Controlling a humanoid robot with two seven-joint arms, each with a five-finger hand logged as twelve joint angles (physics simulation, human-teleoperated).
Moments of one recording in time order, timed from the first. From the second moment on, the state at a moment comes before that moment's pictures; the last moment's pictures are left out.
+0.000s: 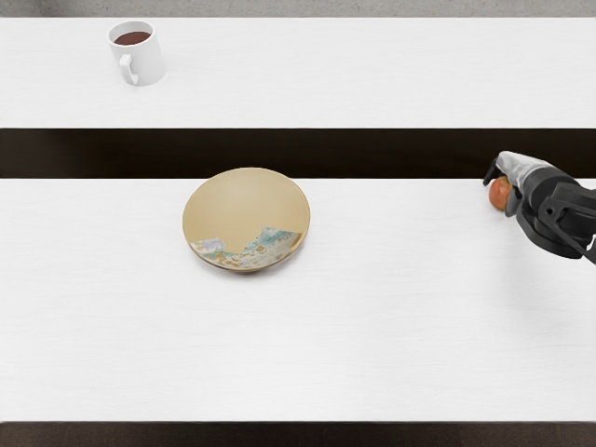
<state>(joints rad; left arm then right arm) -0.09 0.00 0.17 -0.17 -0.09 -0.06 0.22 0.93 -0.52 0.32 1.02 -1.38 0.01 -0.61</state>
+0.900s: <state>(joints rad) -0.09 0.00 0.17 -0.17 -0.09 -0.06 0.22 0.97 -0.51 0.33 1.10 -1.36 0.02 -0.61</state>
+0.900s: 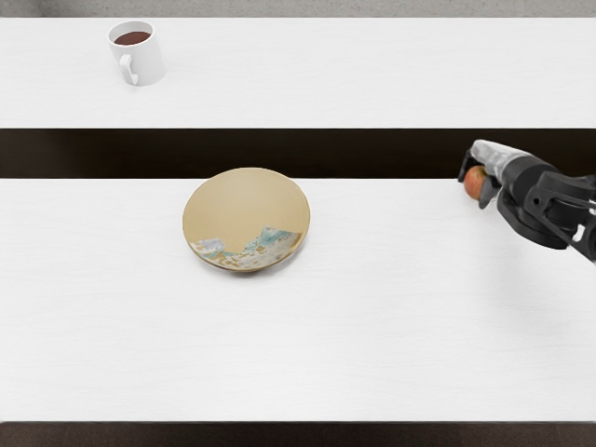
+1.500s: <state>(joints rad) -0.08 0.00 0.17 -0.17 -0.09 -0.06 0.22 1.01 -0.50 0.32 1.30 -1.36 0.02 -0.61</state>
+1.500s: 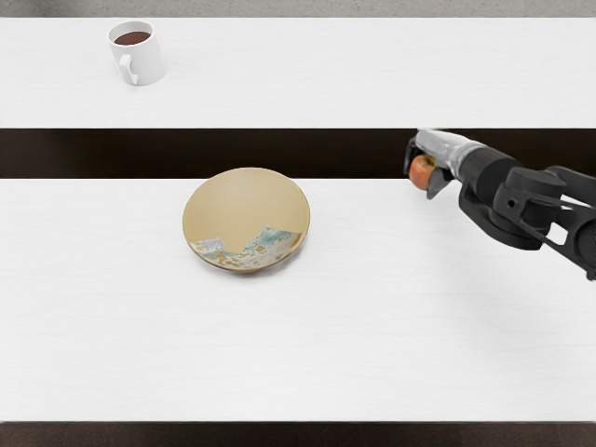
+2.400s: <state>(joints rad) -0.09 0.00 0.17 -0.17 -0.09 -0.06 0.22 1.08 -0.20 0.32 1.28 -1.36 0.02 -0.61</state>
